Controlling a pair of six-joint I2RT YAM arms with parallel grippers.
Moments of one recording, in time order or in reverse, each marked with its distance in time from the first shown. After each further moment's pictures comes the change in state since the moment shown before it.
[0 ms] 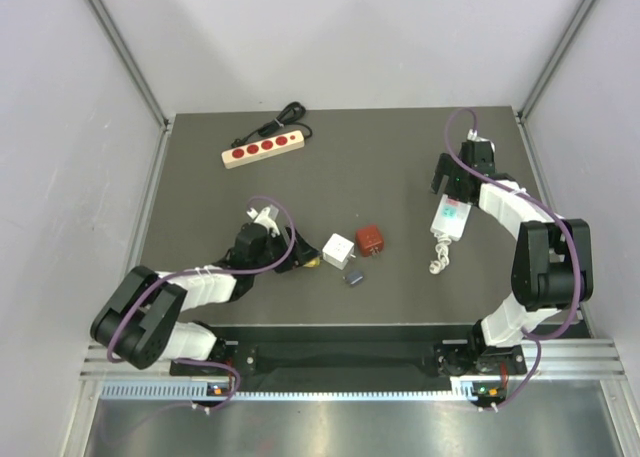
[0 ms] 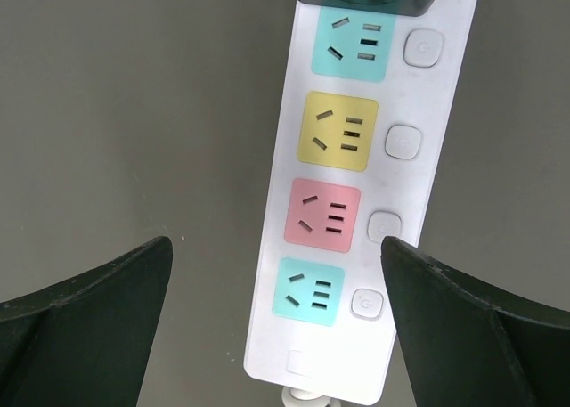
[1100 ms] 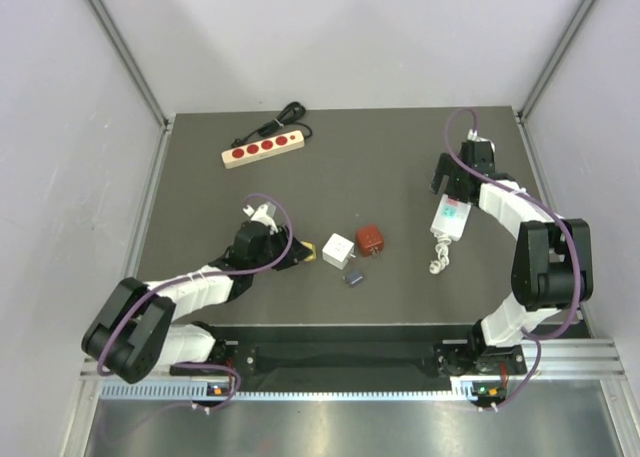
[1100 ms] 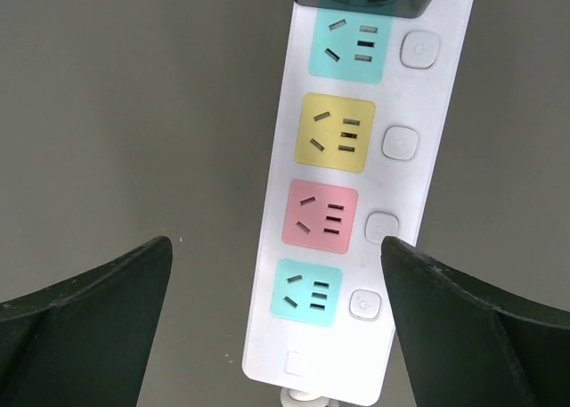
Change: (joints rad) left arm -0.023 -0.108 0.027 -0.141 -0.105 0.023; right arm -0.002 0.000 0.000 0.001 0.009 -0.001
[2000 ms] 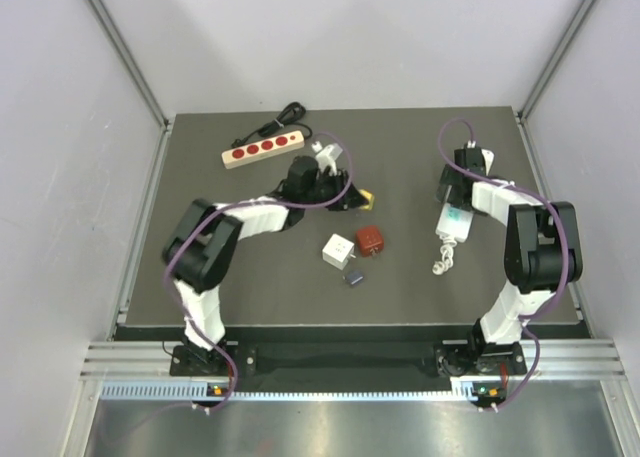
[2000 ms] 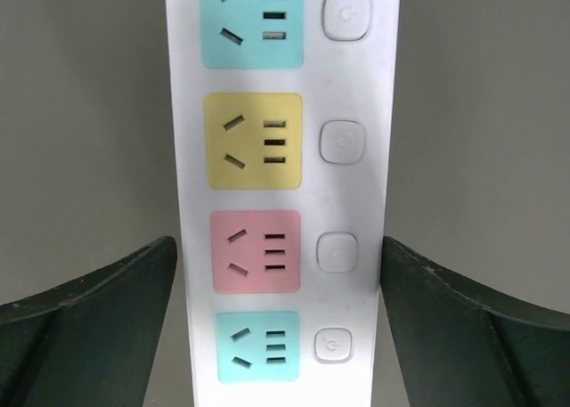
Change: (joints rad) left arm -0.048 0.706 0.795 0.076 0.330 0.160; right arm 0.000 0.128 0.000 0.007 0.190 0.000
